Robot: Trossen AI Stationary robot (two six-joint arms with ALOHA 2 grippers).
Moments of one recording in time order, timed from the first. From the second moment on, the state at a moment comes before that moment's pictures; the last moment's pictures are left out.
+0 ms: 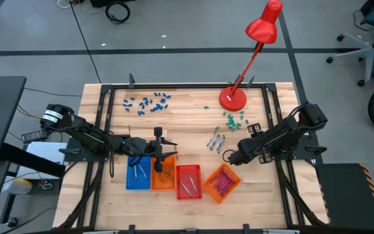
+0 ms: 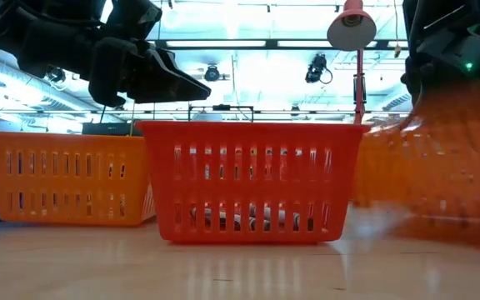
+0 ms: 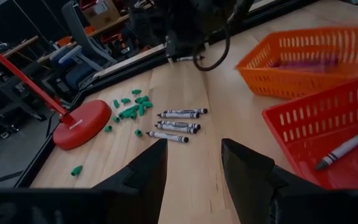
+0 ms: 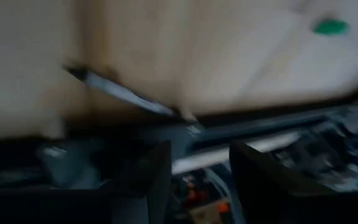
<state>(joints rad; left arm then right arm) -0.24 1.43 0.45 0.74 -0.36 0.32 0.32 1.64 0.83 -1.46 0.28 0.24</state>
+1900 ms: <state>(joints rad) -0.26 1.43 0.45 0.72 -0.36 0.33 0.12 1.51 0.81 -1.22 0.03 0.87</state>
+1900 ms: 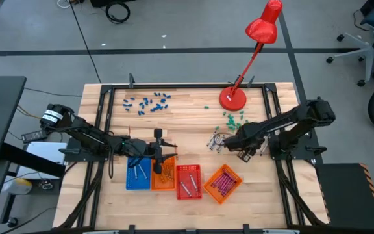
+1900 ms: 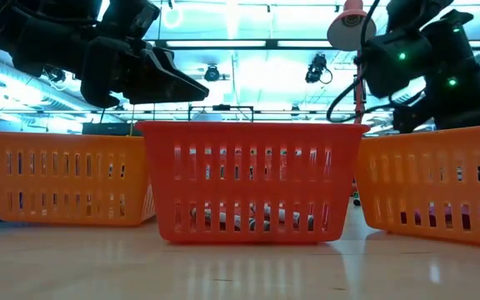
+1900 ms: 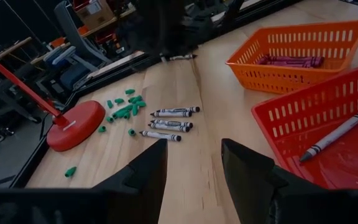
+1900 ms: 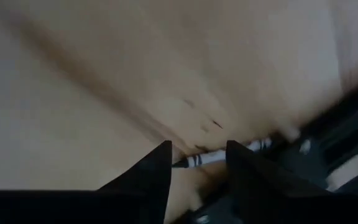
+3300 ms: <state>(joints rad) -0.31 1.43 0.45 0.56 -0.36 0.29 0.39 1.37 0.66 -0.83 0.49 2.01</state>
